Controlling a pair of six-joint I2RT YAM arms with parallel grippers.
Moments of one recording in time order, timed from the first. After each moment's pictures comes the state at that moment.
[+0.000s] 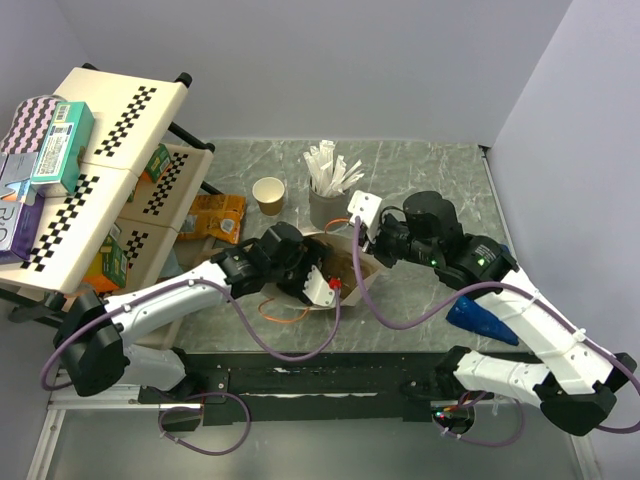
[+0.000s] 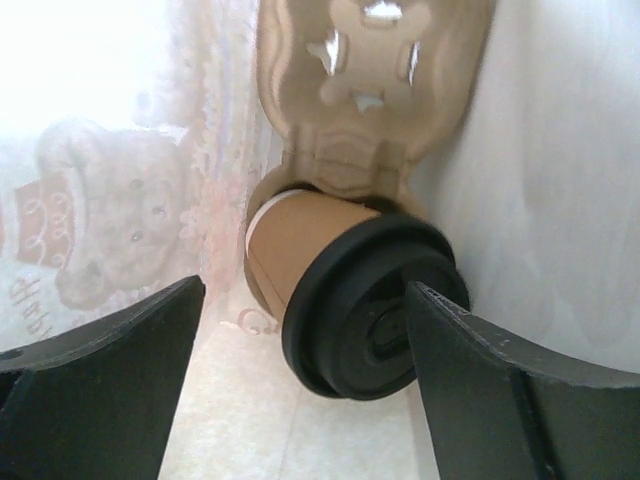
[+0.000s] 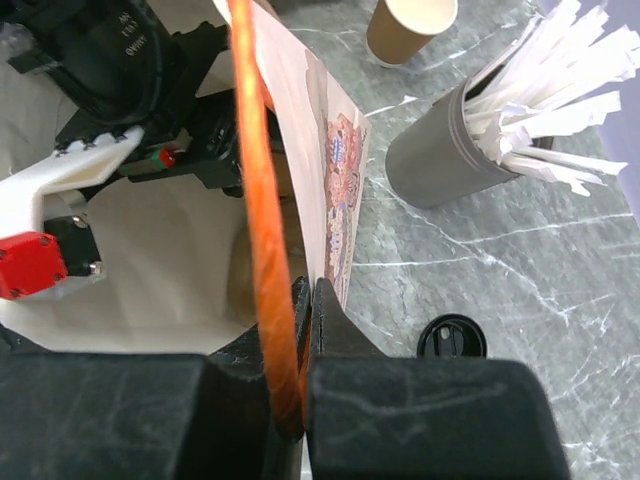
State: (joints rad) left arm -0.89 1.32 0.96 -0.33 0.15 1.21; right arm 0.75 1.03 1.26 -0.74 -0.16 -0.43
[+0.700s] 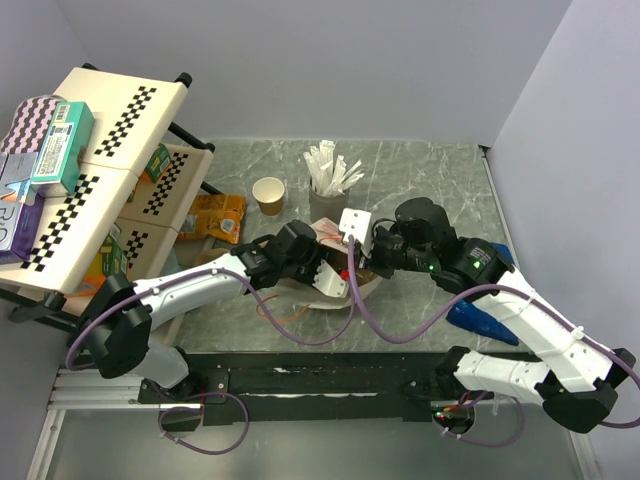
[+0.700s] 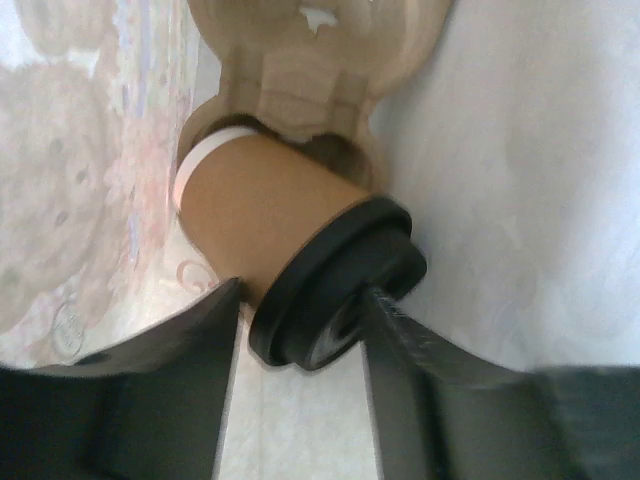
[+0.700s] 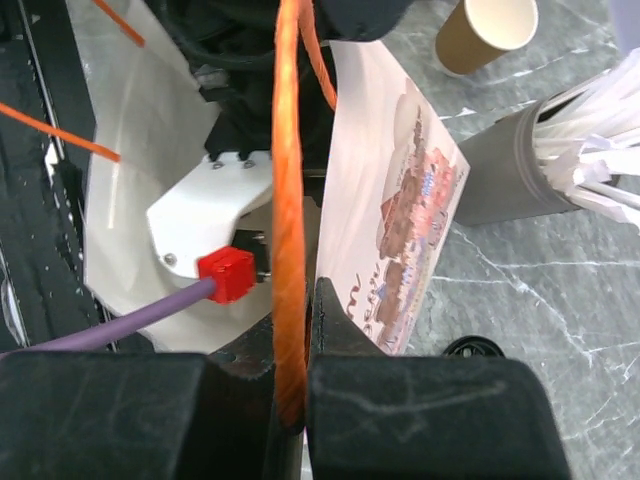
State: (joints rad) left arm -0.89 1.46 1.00 -0.30 0.03 1.18; right arm 0.80 1.03 1.24 -0.78 -0.24 -0.49
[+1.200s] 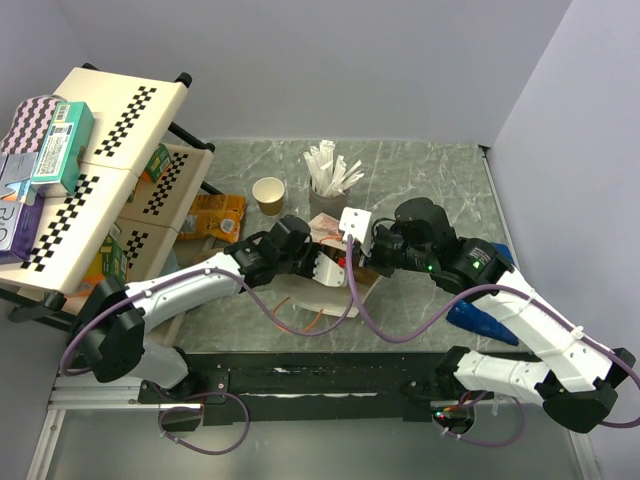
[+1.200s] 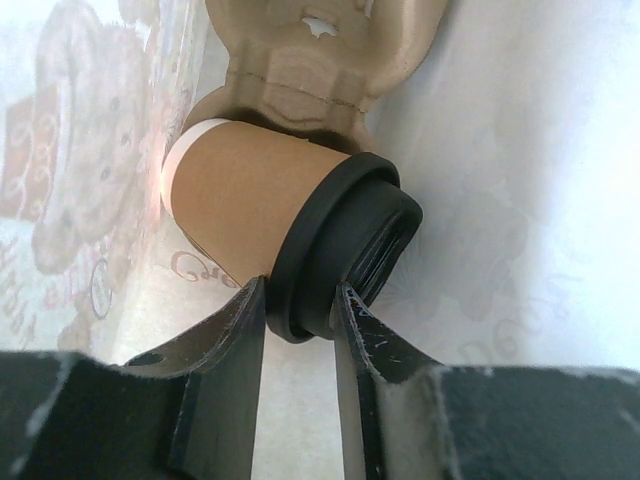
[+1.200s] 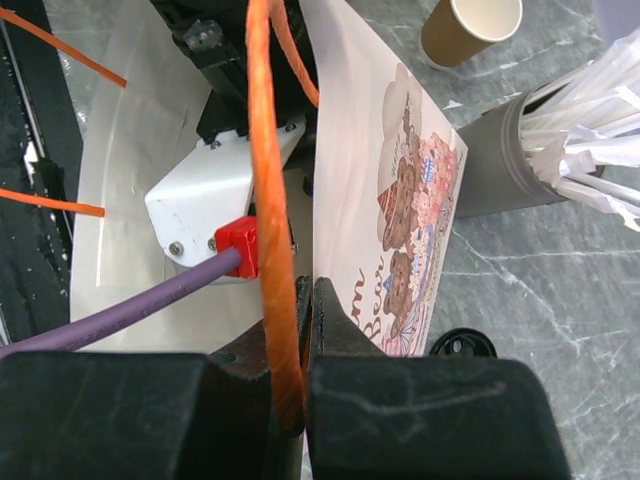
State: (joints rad) left arm -0.87 1.43 1.00 -0.27 0.06 1.05; right arm 0.80 1.03 1.24 -0.78 -0.21 -0.50
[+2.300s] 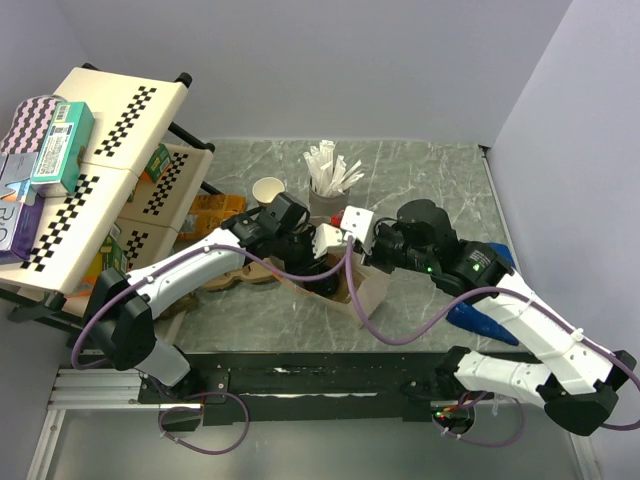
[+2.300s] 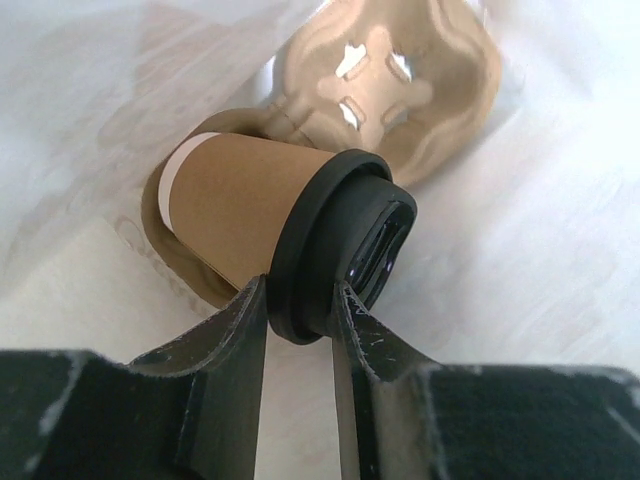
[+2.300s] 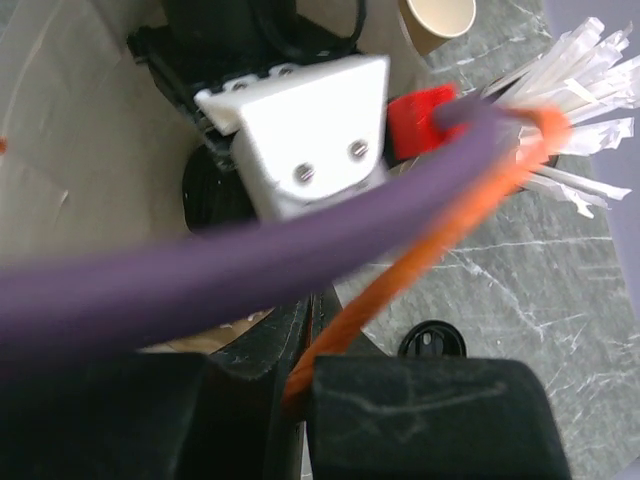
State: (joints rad) left arm -0.76 1.51 1.23 -0.62 0.43 0.55; right arm 0.80 1.02 1.22 -0.73 -0.15 -0.52
